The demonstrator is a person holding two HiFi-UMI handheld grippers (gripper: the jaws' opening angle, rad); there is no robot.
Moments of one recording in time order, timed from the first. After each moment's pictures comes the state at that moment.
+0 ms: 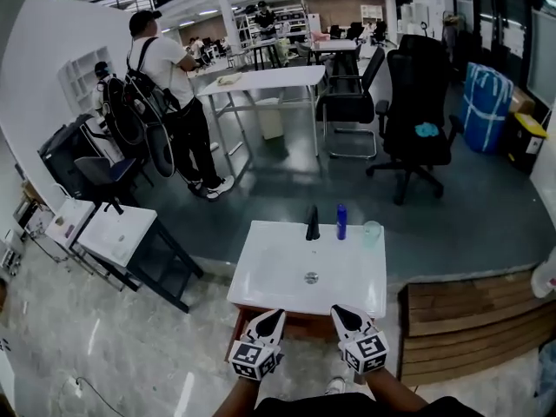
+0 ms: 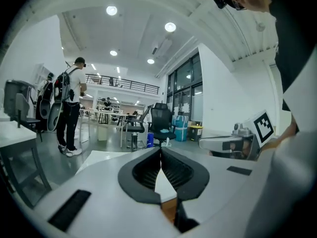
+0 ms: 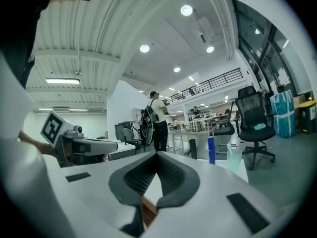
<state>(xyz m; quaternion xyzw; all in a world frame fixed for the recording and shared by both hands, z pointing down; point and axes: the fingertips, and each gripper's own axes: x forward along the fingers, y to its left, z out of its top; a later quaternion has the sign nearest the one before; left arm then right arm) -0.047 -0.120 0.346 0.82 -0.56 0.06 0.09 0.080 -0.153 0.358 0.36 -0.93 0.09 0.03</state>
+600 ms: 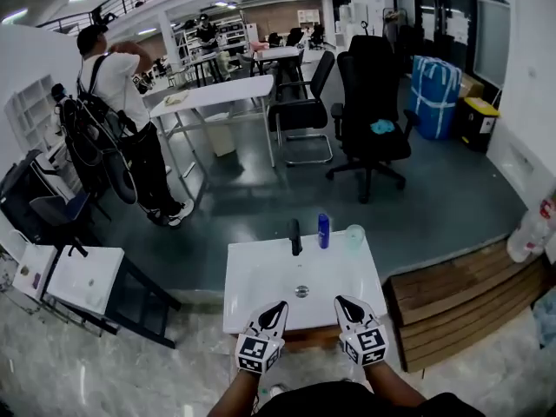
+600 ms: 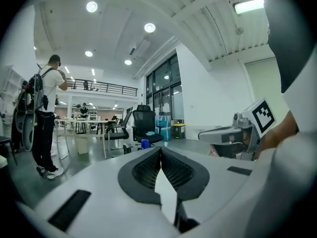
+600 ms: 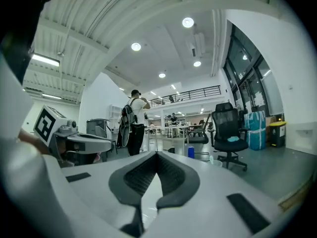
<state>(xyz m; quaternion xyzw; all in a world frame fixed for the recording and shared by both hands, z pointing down) -0.076 -0.200 0.333 0.89 -0.45 0.09 0.03 0.060 -0.204 0.340 0.51 -0.86 0.05 0.04</state>
